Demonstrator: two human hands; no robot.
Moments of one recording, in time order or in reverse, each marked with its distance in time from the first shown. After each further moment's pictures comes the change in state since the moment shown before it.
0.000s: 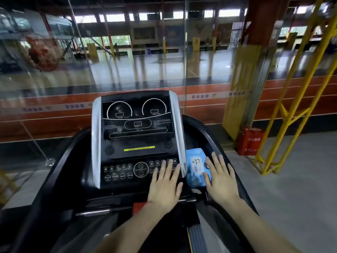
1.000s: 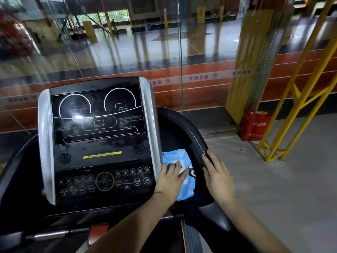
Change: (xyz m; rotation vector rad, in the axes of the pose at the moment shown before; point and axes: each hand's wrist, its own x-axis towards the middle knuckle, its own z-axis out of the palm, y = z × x) left_hand 0.150 0.074 0.104 0.497 -0.271 0.203; right_hand 0.076 0.114 0.097 0.261 0.138 -0.023
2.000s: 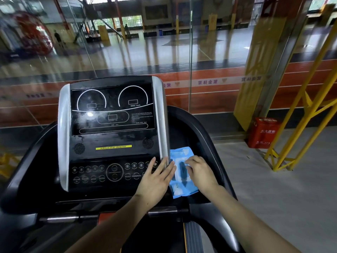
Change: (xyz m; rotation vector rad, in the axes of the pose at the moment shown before) left_hand -0.069 -0.056 0.019 -0.029 0.212 -0.040; right_hand 0.027 -0.056 0.033 0.220 -0.223 -0.146
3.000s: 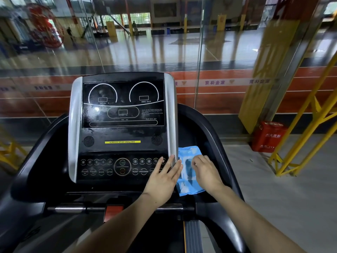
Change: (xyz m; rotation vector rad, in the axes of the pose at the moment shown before) left_hand -0.009 0.010 -0.008 -0.038 -0.025 -0.019; right_hand 0.000 -0.003 0.004 -0.094 -0.083 0.002
